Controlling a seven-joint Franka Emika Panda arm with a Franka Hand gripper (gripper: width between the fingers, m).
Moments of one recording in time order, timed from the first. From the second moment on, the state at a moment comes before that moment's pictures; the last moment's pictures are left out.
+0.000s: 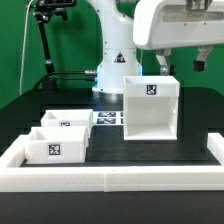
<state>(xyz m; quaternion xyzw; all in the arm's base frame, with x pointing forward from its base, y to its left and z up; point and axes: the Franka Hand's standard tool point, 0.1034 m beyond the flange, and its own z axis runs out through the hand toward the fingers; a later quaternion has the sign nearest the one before) 0.522 0.087 0.150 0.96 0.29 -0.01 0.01</state>
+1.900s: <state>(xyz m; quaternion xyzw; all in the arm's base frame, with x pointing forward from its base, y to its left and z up) 0.433 0.095 0.133 1.00 0.08 -0.02 0.02</state>
